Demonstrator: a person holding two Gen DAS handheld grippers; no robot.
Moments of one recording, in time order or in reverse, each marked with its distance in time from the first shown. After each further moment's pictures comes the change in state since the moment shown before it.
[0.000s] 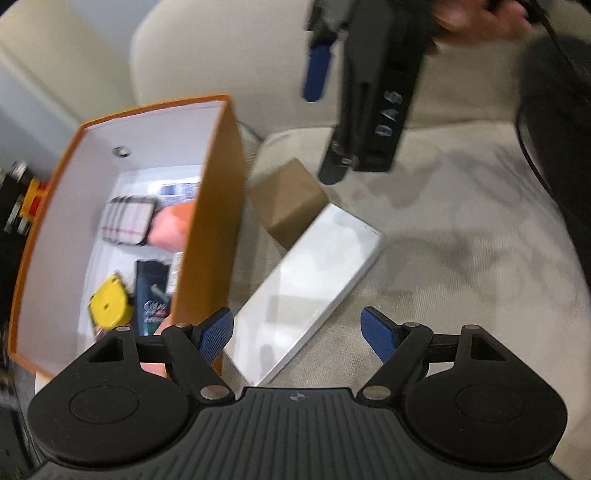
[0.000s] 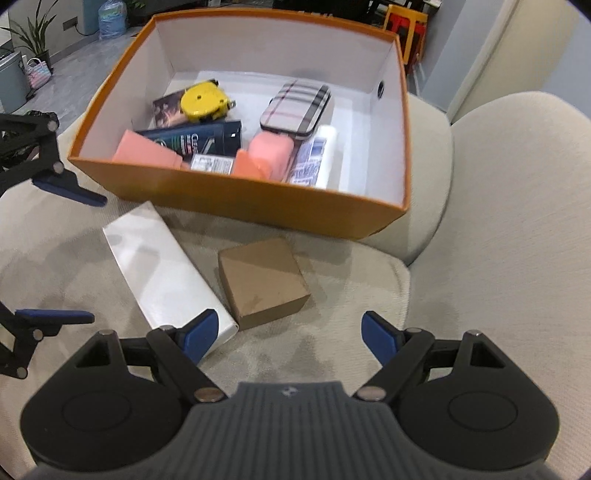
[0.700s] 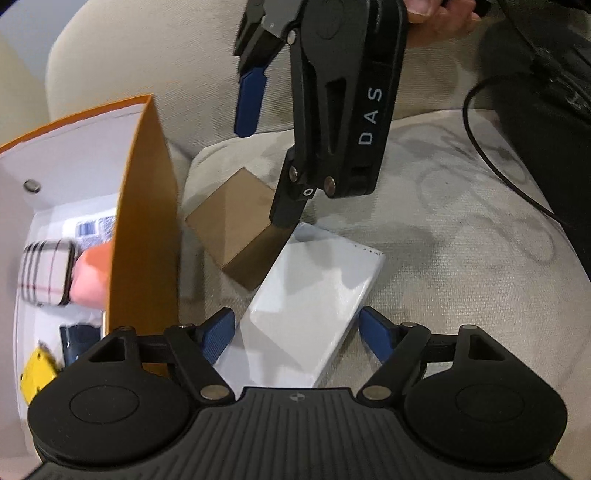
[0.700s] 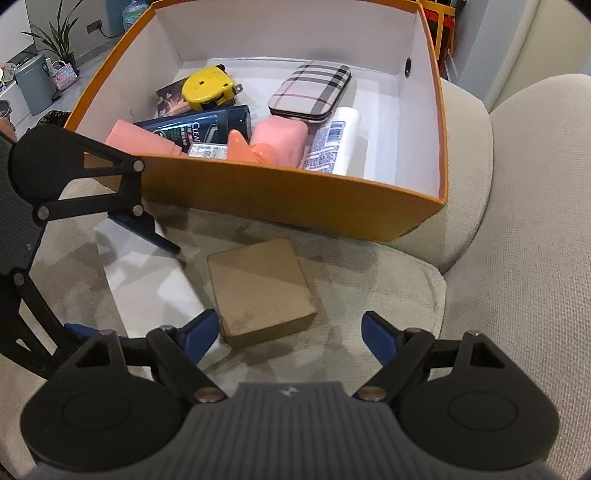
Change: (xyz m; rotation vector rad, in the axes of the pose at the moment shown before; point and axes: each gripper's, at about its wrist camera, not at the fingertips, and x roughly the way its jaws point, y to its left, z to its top) left arm 0.049 0.011 0.009 0.147 -0.069 -0.239; right arm 0.041 -0.020 0.004 -0.012 0.000 0.124
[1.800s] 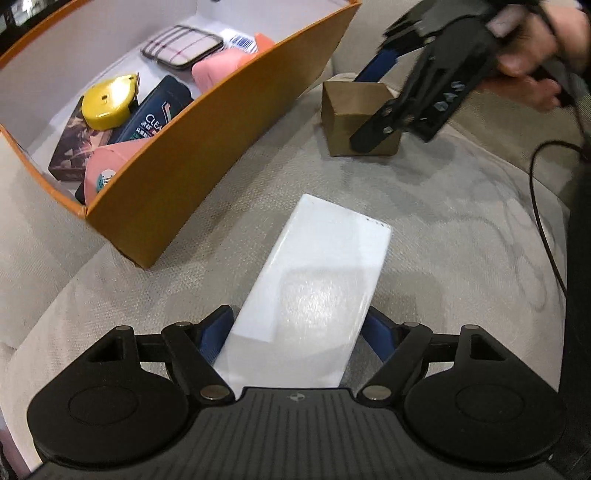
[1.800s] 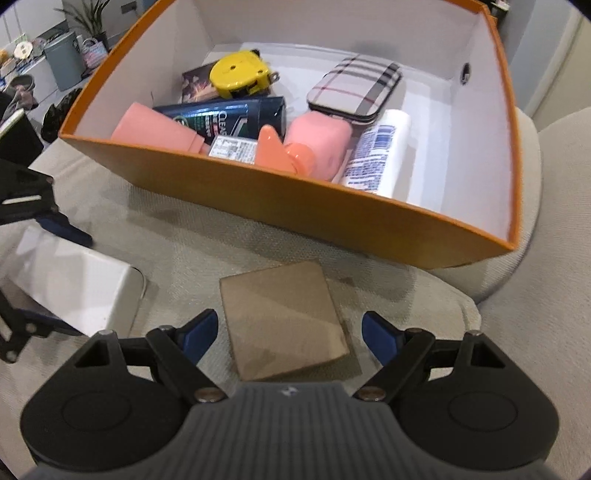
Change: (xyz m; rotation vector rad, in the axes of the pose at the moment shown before) left arm -0.023 -0.013 -0.089 -0.729 0.053 0.089; right arm 0.028 0.014 0.027 -0.110 0.033 0.081
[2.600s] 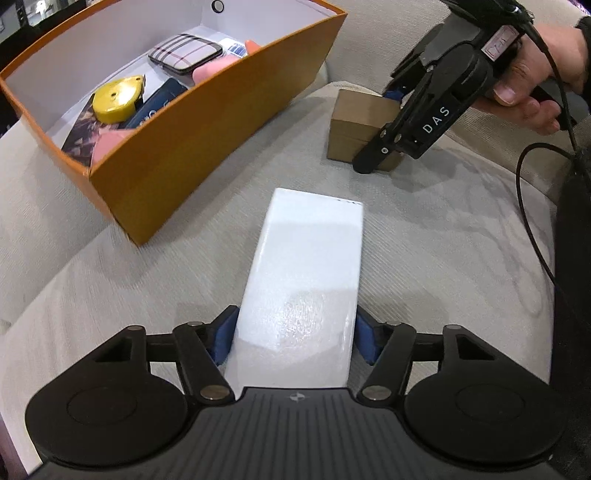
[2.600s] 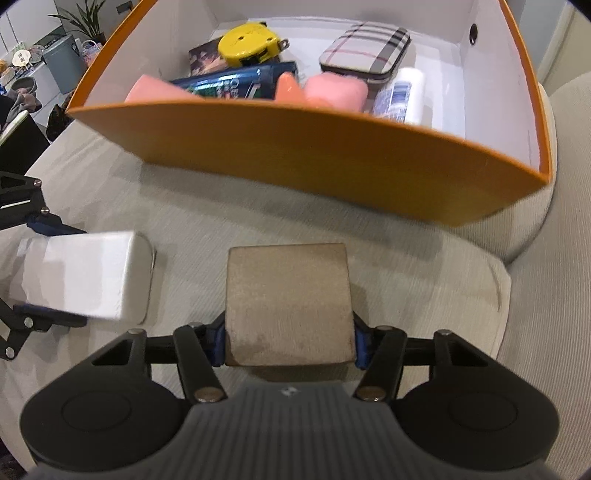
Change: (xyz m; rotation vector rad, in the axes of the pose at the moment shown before) left arm -0.015 -0.017 -0.021 -0.049 -0.044 0.019; right arm 0.006 0.013 -0.022 0.069 0.044 0.042
